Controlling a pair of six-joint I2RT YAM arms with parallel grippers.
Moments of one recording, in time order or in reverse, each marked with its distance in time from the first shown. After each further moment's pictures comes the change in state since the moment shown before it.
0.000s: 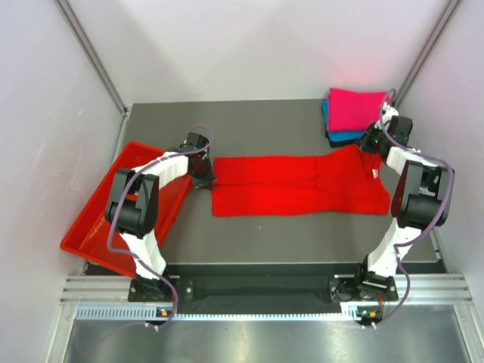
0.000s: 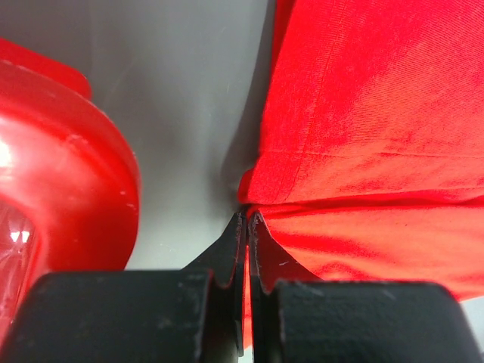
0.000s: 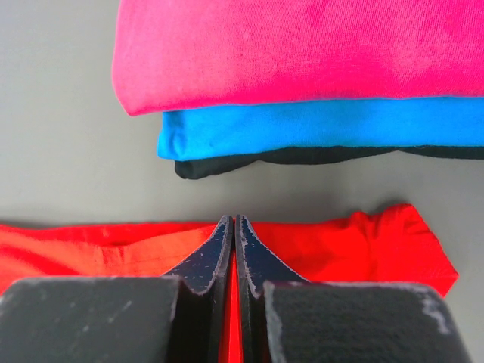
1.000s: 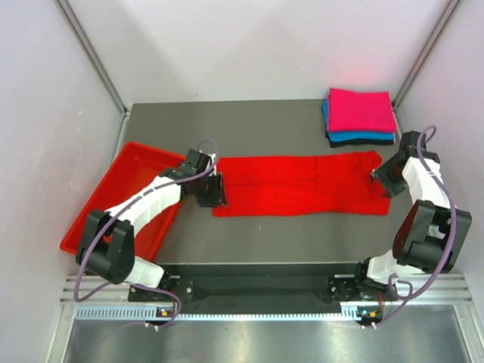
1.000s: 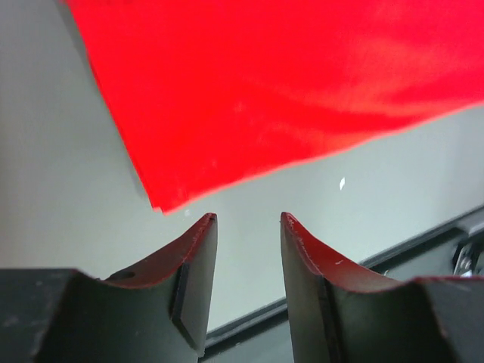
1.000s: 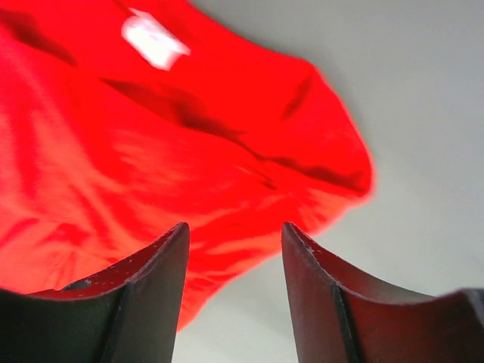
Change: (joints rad) left arm -0.149 -0.393 -0.211 -0.048 0.132 0.072; right arm -0.063 -0.352 -0.061 -0.838 0.438 0.491
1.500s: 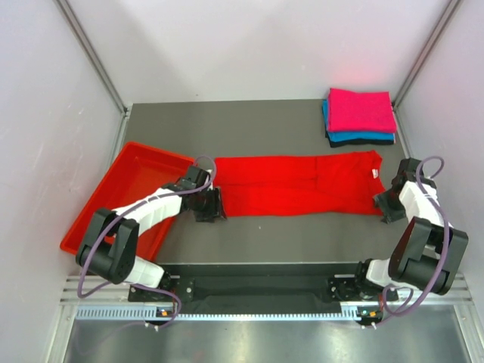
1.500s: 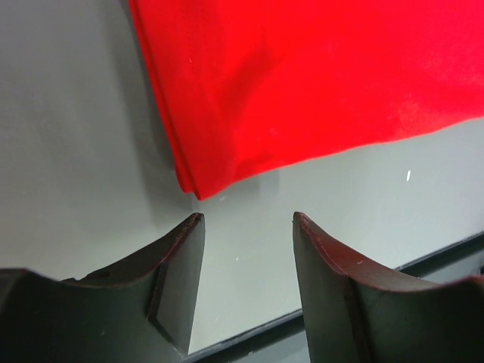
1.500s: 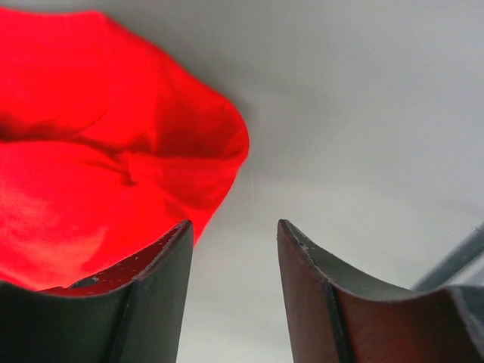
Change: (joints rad) left arm -0.003 -0.006 -0.234 0.133 0.008 -0.069; right arm -0.067 -0.173 -0.303 0.010 0.134 0.212
